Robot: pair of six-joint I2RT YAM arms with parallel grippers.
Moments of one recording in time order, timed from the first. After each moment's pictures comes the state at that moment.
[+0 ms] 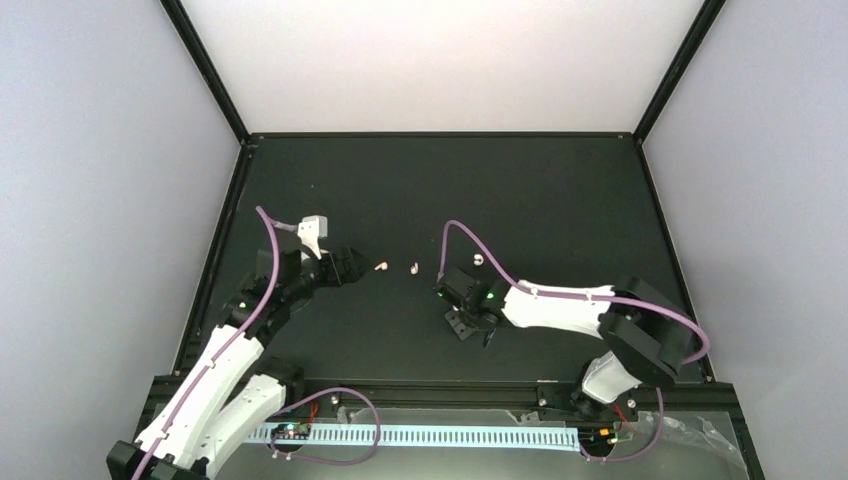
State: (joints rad) left arm -0.33 0.70 0.62 -0.46 0.16 -0.53; right arm 1.03 1.57 0.82 -0.48 0.13 0.37
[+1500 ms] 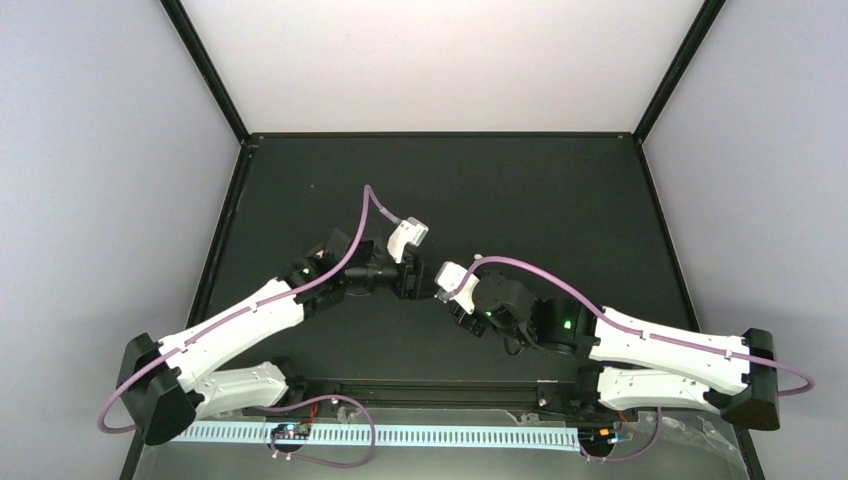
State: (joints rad) left arm -0.78 1.09 0.83 -0.22 0.47 -0.46; right arm 1.26 1.00 0.85 -0.46 0.39 -0.10
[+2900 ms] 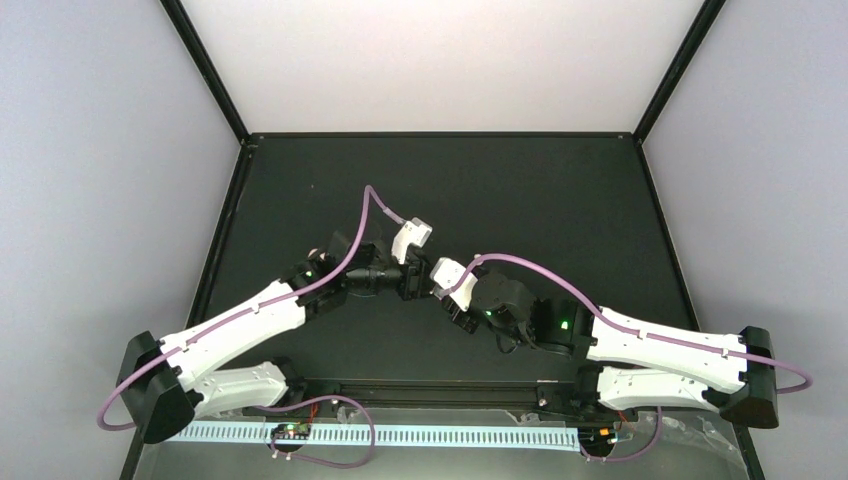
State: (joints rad) left arm -0.81 1.10 0.81 -0.13 0.51 -0.51; right arm 1.26 1.01 0.85 -0.36 0.39 -0.10
